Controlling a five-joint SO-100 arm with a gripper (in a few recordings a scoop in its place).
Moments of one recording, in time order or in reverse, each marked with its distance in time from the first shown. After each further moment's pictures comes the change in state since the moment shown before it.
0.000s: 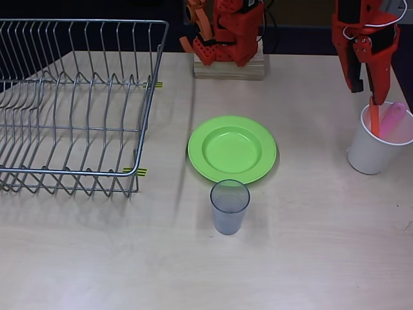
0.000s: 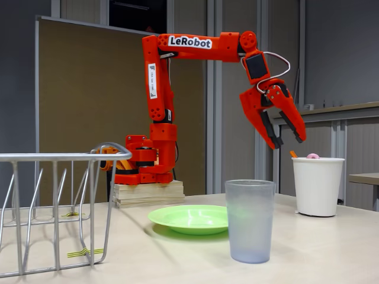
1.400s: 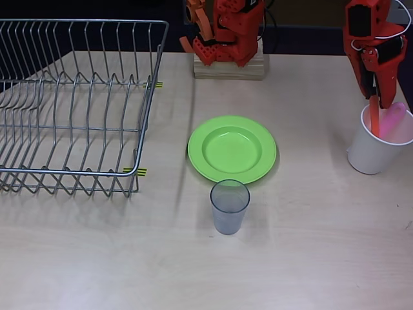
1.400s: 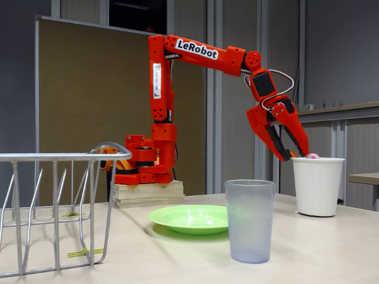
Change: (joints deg) arm -4.1 -4.0 4.2 -13.8 7.0
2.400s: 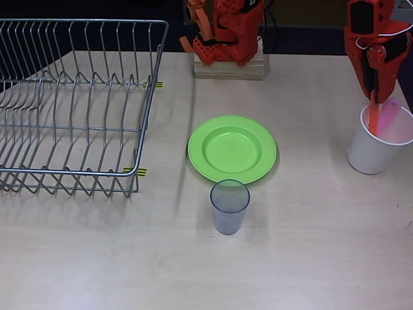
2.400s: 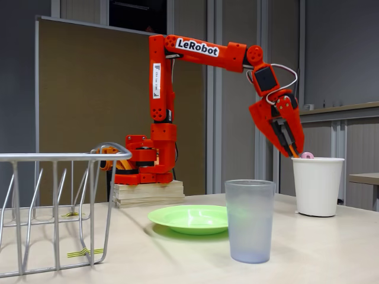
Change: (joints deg) arm 2.0 -1.0 -5.5 4.0 -8.3
